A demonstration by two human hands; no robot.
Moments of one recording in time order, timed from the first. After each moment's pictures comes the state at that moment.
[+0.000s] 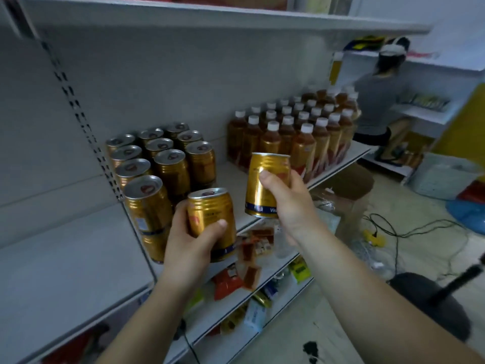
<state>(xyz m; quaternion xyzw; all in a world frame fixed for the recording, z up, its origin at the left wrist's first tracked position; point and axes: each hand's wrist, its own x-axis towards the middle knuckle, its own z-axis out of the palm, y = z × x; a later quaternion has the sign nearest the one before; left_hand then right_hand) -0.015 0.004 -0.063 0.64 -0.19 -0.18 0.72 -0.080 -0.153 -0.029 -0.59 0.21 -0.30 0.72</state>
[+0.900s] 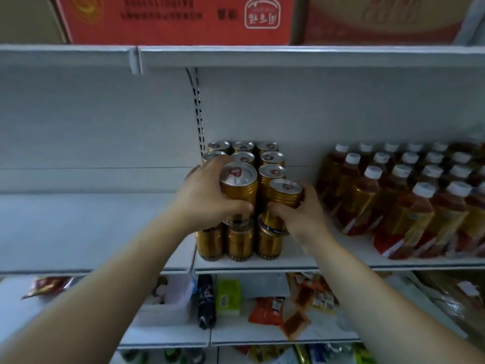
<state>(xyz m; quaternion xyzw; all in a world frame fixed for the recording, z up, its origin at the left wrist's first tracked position) 0.023 -0.012 0.024 0.92 -0.15 0.10 0.34 0.016 -0.200 -0.038 -0.72 0.05 -0.13 0.67</state>
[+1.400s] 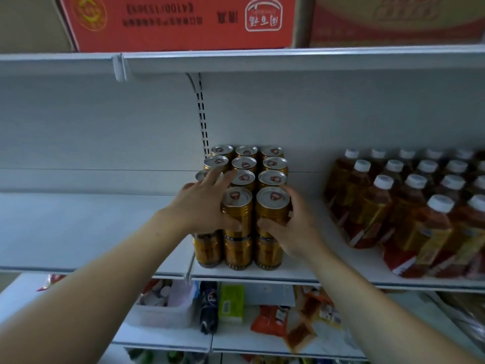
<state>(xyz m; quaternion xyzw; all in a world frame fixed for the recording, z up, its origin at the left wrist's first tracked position) 0.061 -0.015 0.002 0.99 -0.15 0.03 0.03 0.039 -0.217 -0.062 -0.80 -0.08 -0.10 0.58</state>
